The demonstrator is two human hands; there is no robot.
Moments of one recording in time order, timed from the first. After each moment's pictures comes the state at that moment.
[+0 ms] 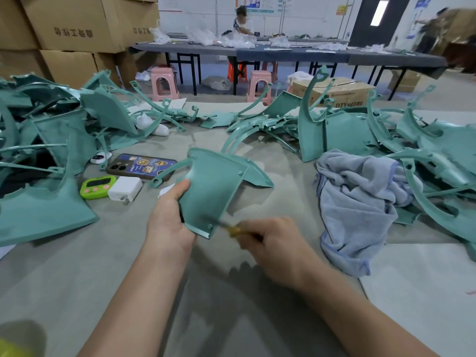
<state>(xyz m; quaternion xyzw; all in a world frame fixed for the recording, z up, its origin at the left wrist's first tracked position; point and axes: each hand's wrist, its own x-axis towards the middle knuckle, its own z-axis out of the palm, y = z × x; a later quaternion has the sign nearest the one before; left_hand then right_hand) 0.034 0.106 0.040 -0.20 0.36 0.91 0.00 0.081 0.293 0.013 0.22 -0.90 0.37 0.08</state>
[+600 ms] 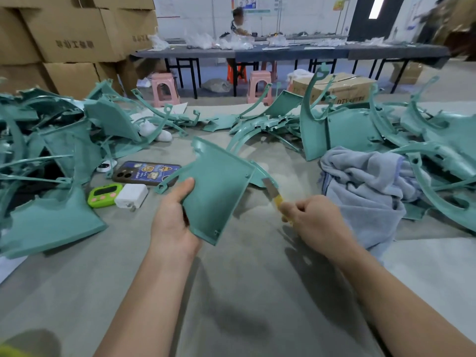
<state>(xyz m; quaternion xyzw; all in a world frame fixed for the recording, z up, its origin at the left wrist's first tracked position) 0.041 0.101 0.046 -0.13 0.34 0.93 0.02 0.051 0.335 0.024 -0.06 -0.93 0.37 0.07</state>
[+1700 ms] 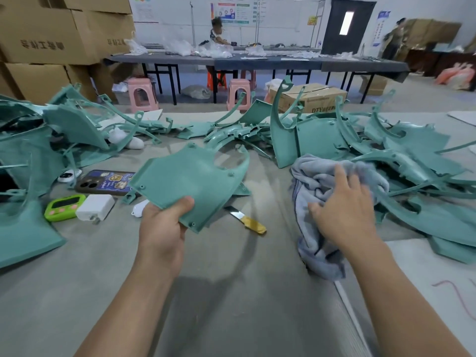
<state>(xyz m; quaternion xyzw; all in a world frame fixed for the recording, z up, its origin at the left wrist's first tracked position) 0.042 0.133 0.033 0.00 0.50 0.86 -0.12 0.046 0.418 0.042 -0.19 -0.96 0.14 0.16</state>
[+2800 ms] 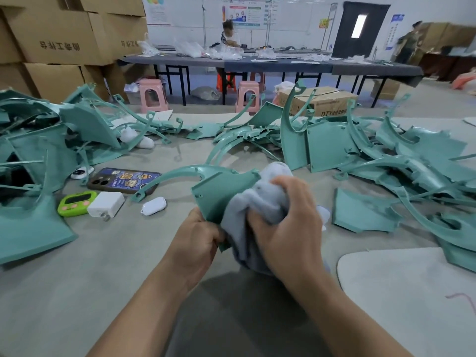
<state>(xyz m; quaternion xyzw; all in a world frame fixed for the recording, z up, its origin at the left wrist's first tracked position) 0.055 0.152 0.027 0.11 0.60 0.79 0.04 0.080 0.306 0.041 0.07 -0.82 0.42 0.38</state>
